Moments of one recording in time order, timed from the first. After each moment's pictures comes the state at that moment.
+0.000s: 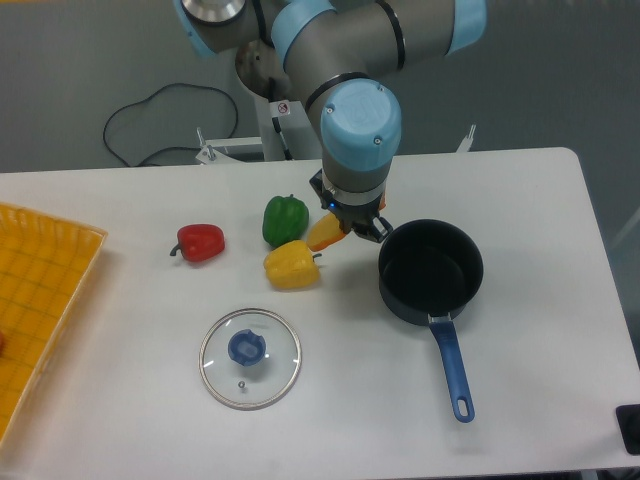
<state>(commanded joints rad) 2.48 -1.83 -1.48 -1.58 1.62 1.20</state>
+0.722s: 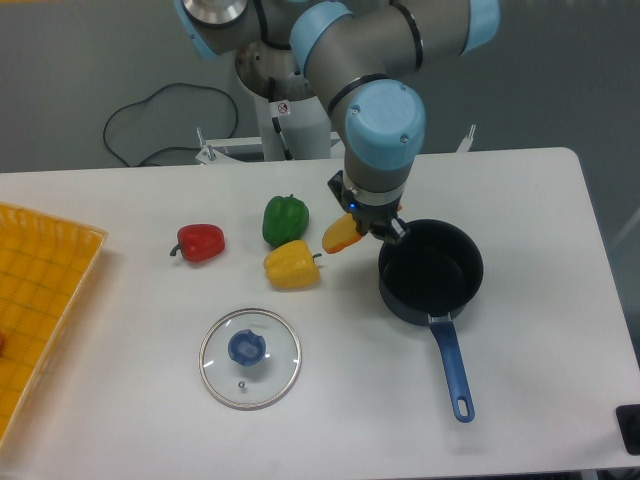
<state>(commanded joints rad) 2.55 -1.83 -1.50 -1.53 1.62 1.26</state>
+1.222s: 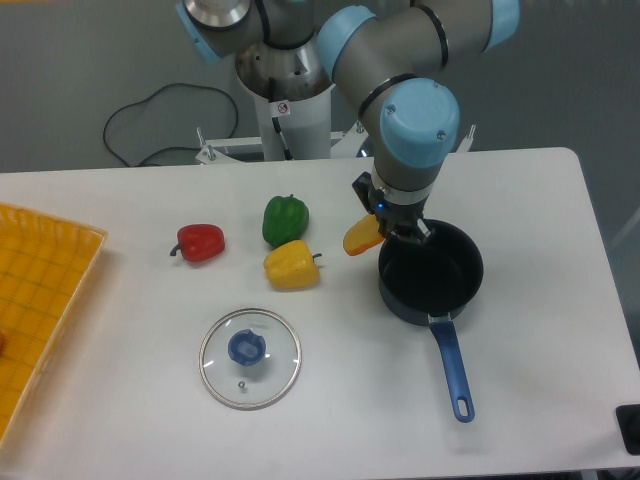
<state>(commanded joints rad) 2.59 -1.86 -1.51 -1.45 1.62 1.26</state>
